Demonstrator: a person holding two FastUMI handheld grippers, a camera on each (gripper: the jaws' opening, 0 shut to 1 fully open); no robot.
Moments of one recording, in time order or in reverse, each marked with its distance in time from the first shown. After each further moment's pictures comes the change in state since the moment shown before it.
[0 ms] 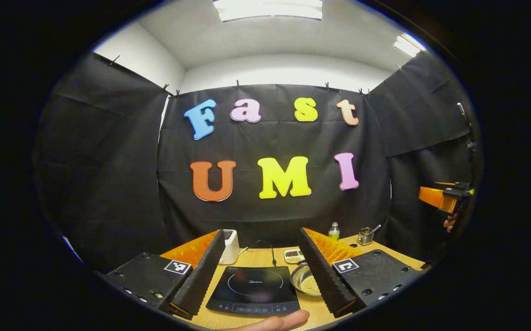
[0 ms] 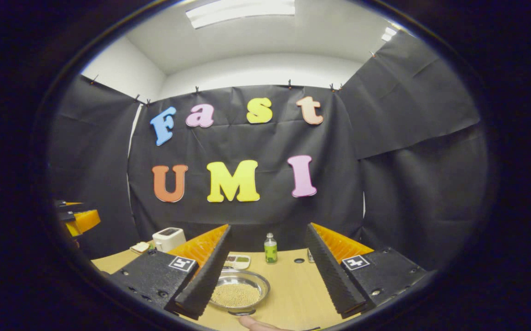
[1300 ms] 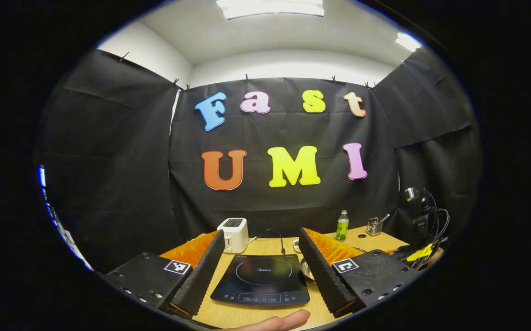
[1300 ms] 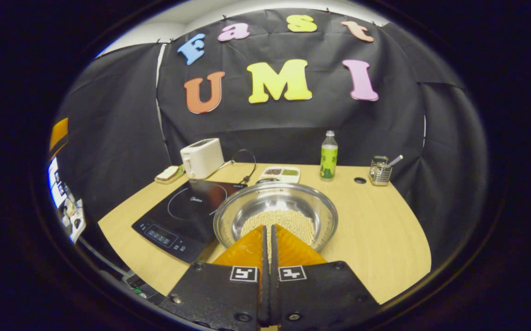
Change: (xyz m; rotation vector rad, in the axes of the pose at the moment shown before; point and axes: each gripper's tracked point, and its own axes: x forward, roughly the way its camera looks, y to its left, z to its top) left arm -0.026 0.019 -0.053 0.006 0.034 0.083; right arm 0.041 0.100 -0.269 -0.031 0.575 0.288
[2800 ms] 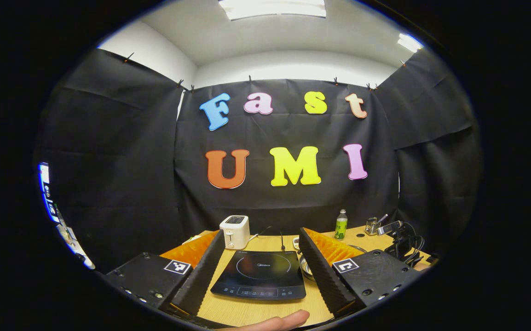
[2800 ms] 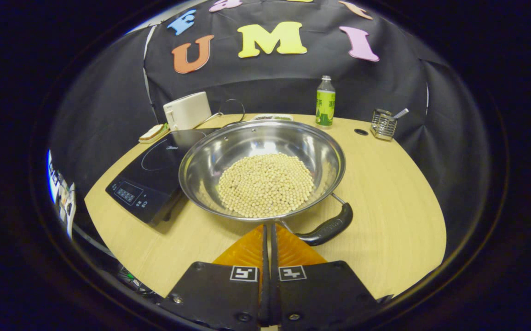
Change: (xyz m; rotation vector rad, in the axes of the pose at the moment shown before) left arm -0.025 -0.006 -0.003 -0.012 0.010 0.006; right arm 0.040 -0.048 -0.088 0.014 0.230 -0.063
